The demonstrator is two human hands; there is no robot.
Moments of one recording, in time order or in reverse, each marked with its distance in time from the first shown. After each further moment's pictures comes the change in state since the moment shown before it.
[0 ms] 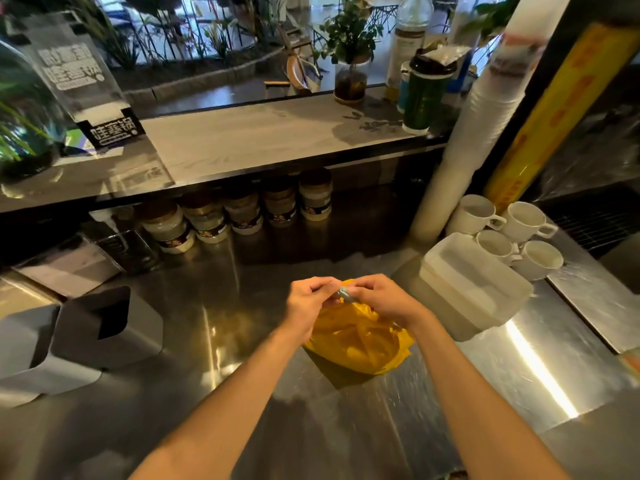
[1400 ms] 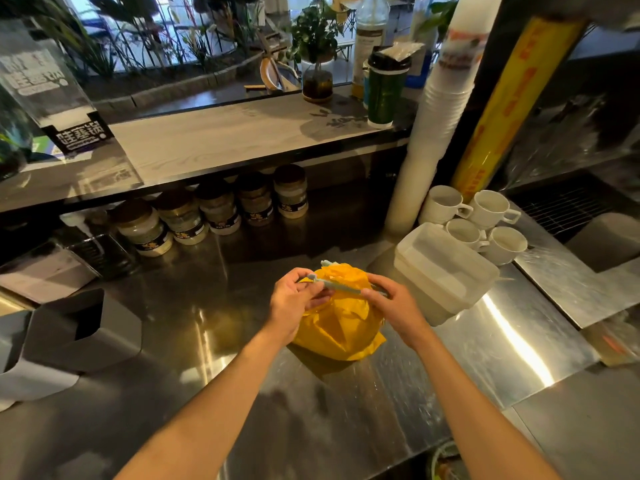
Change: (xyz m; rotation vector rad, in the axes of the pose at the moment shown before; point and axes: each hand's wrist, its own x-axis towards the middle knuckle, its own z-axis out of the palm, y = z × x) left_hand -0.024 0.003 0.028 -0.090 -0.043 -0.023; right_hand -0.049 0.077 -0.022 0.190 0.361 -0.015
